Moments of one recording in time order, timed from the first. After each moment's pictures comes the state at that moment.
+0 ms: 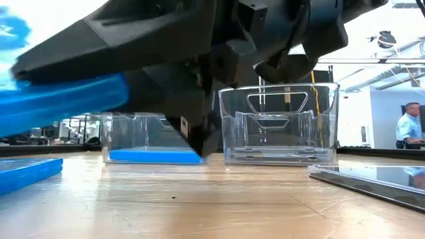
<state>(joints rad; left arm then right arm) -1.11 1.93 1.25 -0.61 -0.51 -1.07 0.45 2.24 1.37 0.41 -0.08 0.68</state>
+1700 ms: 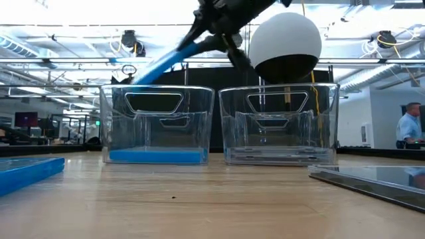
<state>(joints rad) -1.29 1.93 1.36 -0.90 -0.83 -1.11 0.06 1.79 1.37 -0.20 0.09 1.02</state>
